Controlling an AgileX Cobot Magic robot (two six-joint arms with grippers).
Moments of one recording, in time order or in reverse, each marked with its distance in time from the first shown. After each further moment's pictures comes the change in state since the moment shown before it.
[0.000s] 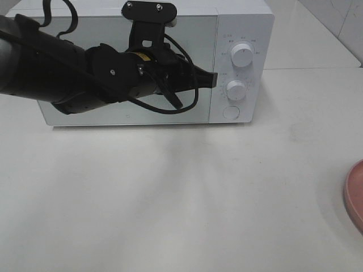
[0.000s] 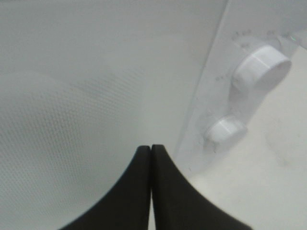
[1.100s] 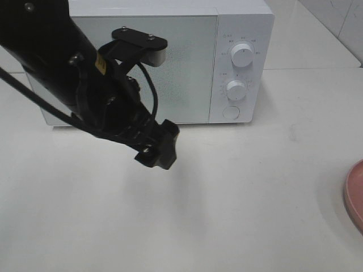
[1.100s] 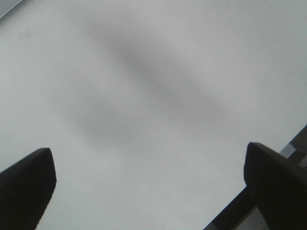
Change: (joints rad) left arm -0.004 -0.285 0.010 0.594 1.043 -0.438; right arm 0.000 0.000 0.000 0.000 0.000 0.000
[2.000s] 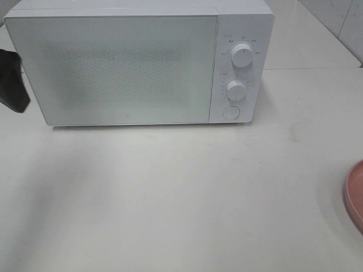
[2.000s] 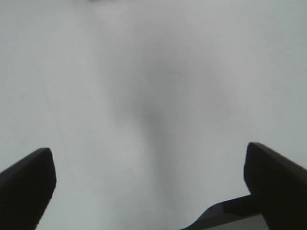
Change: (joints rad) left arm 0.505 -0.294 0.000 0.055 0.366 -0.020; right arm 0.000 0.000 0.000 0.000 0.000 0.000
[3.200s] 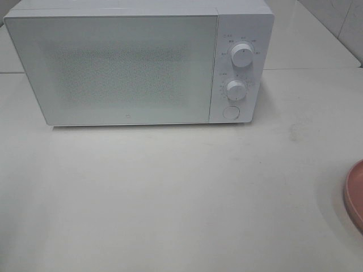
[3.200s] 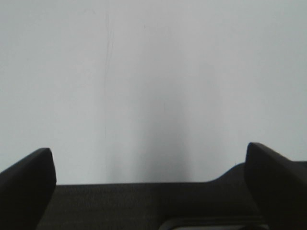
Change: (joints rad) left arm 0.283 -0.933 0.614 -0.044 0.006 0.035; right arm 0.000 0.000 0.000 0.000 0.000 0.000
